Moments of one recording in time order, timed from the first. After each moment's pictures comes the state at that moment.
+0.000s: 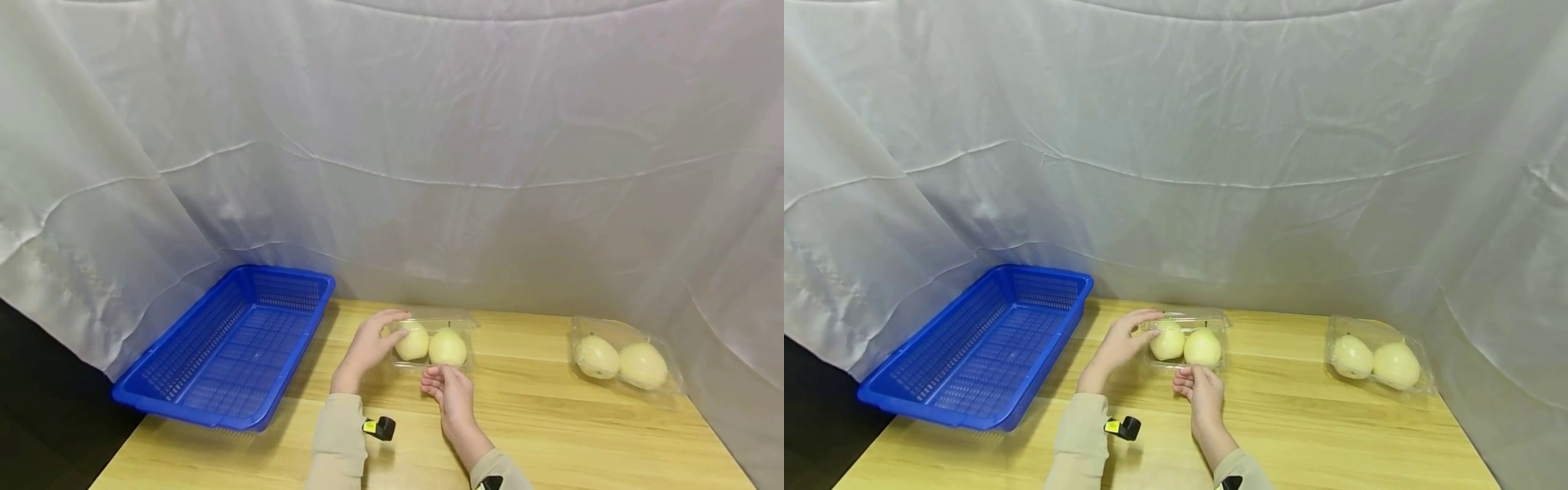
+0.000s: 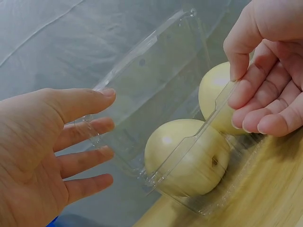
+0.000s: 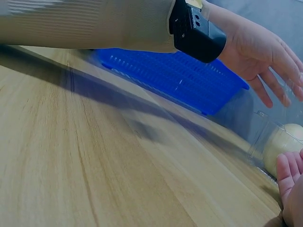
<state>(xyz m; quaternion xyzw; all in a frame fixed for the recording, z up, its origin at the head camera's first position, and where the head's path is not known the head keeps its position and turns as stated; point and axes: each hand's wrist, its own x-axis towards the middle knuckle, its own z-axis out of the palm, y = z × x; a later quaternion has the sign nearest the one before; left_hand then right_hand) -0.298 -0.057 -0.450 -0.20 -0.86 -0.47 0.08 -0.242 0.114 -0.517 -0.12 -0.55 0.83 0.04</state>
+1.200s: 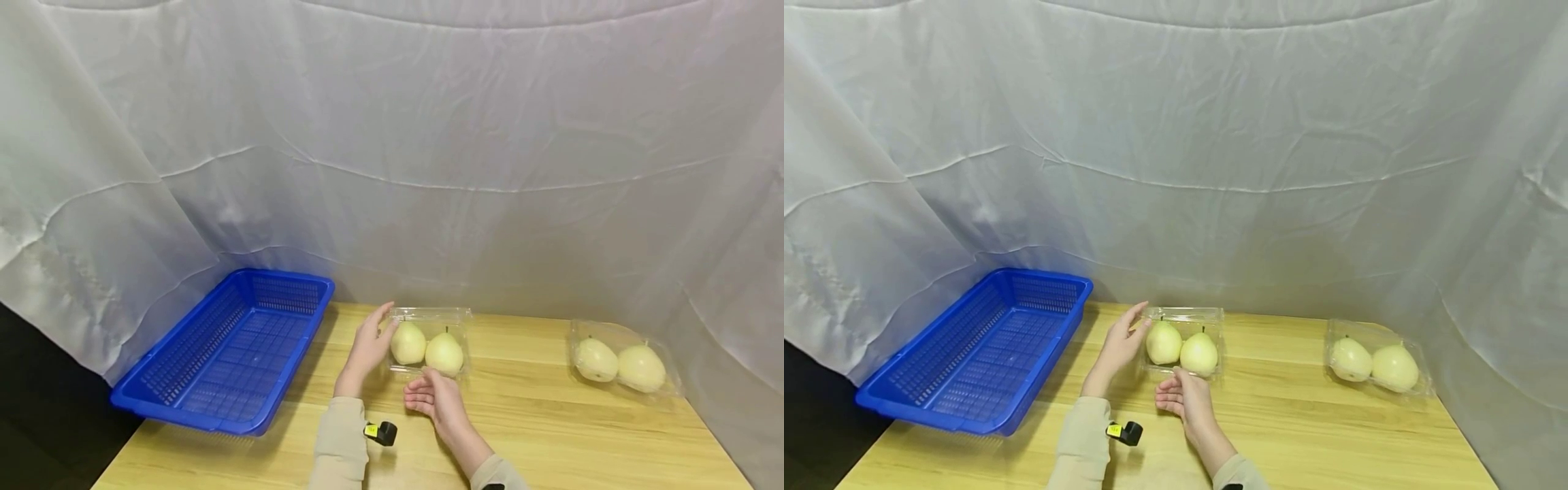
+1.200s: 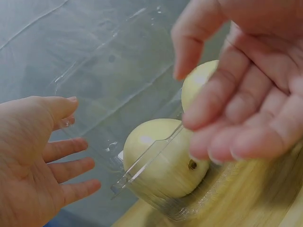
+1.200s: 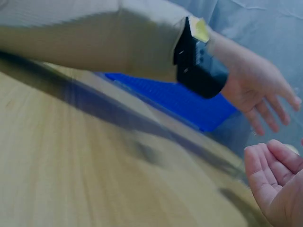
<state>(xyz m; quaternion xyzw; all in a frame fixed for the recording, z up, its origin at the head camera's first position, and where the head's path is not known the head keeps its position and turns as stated) -0.304 -0.051 -0.459 -0.13 -0.82 -0.55 0.10 -0.232 0.110 -0.504 -0.05 -0.59 0.80 -0.10</state>
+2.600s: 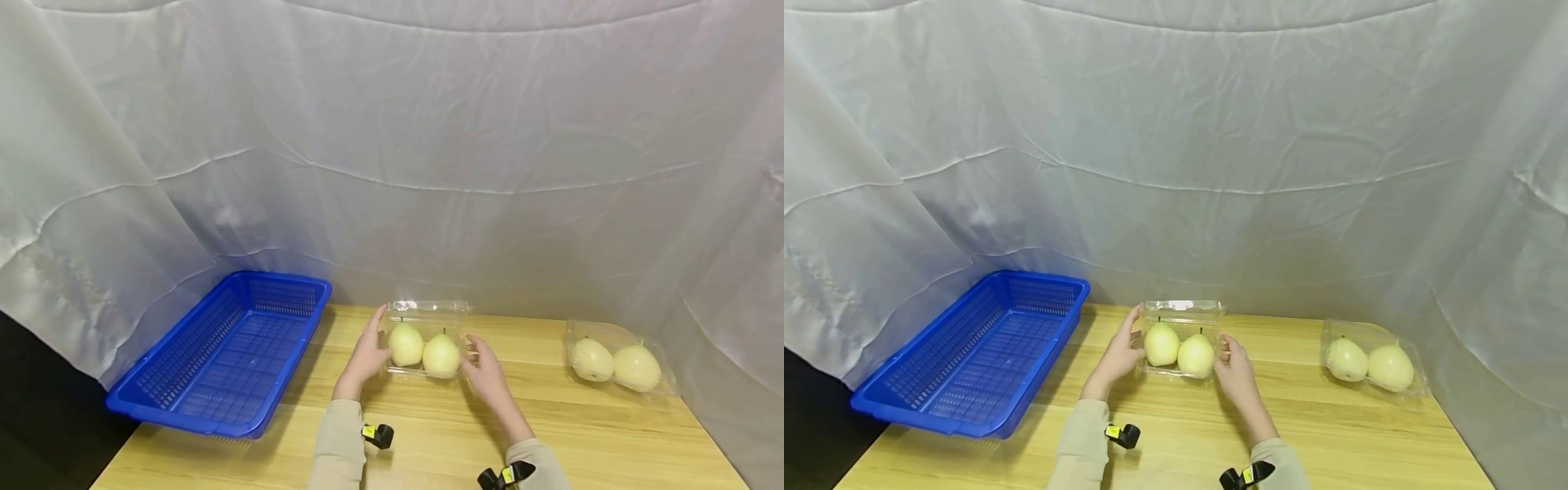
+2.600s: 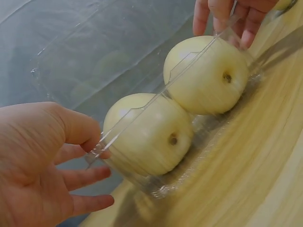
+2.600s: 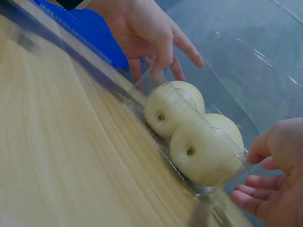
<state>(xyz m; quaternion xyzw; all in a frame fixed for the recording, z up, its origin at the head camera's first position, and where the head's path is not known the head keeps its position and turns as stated) -0.308 -0.054 -0.480 -0.13 -0.81 -0.57 0.02 -0.268 0.192 -0.487 0.02 -0.87 0.48 0.07</state>
